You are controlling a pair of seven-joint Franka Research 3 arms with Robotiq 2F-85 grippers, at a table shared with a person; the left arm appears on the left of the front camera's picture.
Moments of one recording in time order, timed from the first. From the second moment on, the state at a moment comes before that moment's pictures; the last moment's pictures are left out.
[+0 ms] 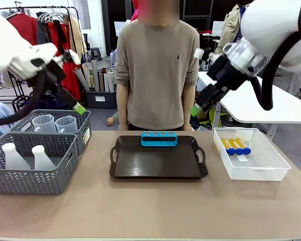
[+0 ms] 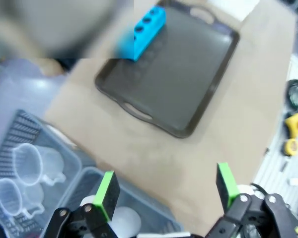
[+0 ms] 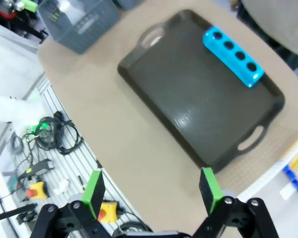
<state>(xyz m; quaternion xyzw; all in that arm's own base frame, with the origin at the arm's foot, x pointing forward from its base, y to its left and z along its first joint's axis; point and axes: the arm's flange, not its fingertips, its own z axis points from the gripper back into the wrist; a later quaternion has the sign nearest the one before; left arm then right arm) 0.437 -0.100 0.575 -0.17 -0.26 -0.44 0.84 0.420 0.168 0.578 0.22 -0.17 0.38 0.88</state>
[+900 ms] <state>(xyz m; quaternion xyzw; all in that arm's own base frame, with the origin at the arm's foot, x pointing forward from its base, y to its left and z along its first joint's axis) 0.449 -0.010 0.681 -0.19 -0.37 -0.43 0.80 0.439 0.105 0.731 0.23 -0.30 0.46 0.80</state>
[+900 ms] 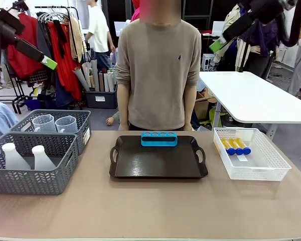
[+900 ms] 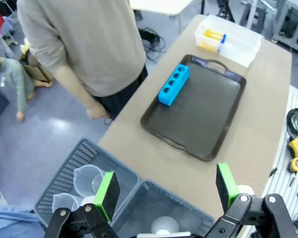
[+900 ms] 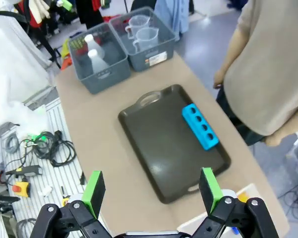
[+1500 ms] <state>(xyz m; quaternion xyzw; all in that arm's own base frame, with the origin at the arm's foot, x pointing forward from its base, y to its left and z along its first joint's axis) 0.466 -0.004 0.726 -0.17 -0.39 -0.44 0.79 0.459 0.070 0.733 0.21 -0.33 0.47 0.79</state>
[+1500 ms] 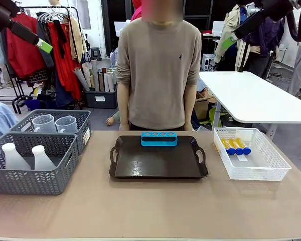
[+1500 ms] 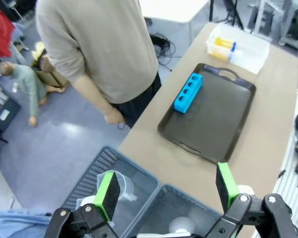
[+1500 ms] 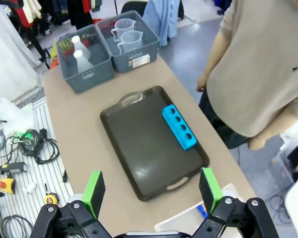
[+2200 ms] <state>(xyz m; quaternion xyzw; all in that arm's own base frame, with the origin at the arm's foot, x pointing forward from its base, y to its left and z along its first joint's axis) 0.495 -0.016 0.729 -0.15 -0.38 -0.45 0.79 0.462 0.044 0.735 0.21 -0.34 0.48 0.78</state>
